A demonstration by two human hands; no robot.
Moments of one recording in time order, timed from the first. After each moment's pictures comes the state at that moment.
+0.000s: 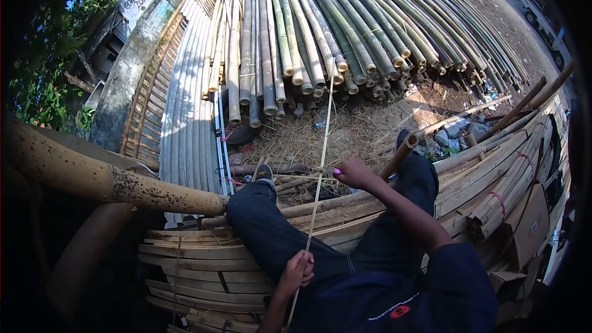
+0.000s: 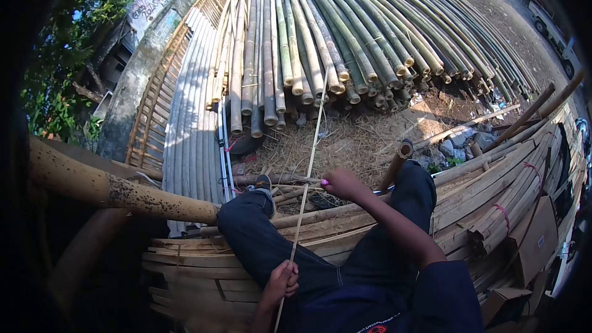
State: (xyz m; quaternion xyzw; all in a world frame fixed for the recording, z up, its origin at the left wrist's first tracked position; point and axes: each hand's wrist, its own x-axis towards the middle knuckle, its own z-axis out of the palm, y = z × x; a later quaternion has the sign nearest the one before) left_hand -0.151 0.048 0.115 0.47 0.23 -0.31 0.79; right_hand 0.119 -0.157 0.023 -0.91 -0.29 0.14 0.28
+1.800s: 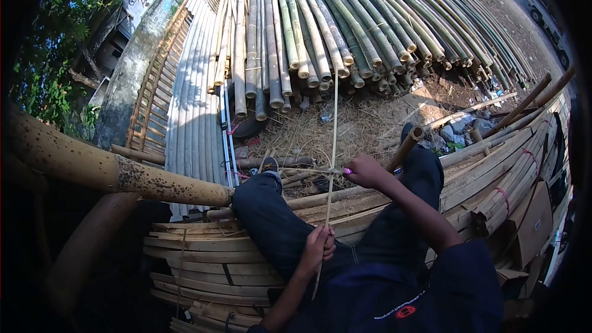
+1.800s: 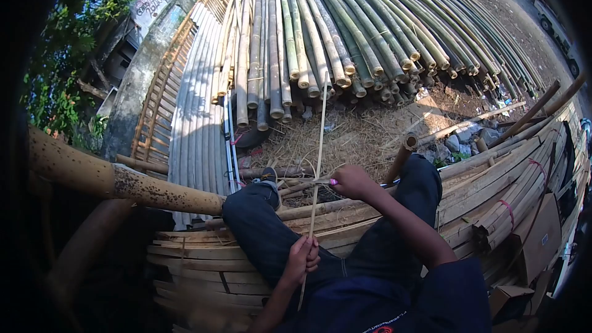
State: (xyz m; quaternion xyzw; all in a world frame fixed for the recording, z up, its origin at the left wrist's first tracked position) left_hand -0.114 0.010 0.099 0.42 0.21 -0.26 0.84; right_hand 0.097 -0.168 0.053 -0.89 -0.35 0.10 0.27
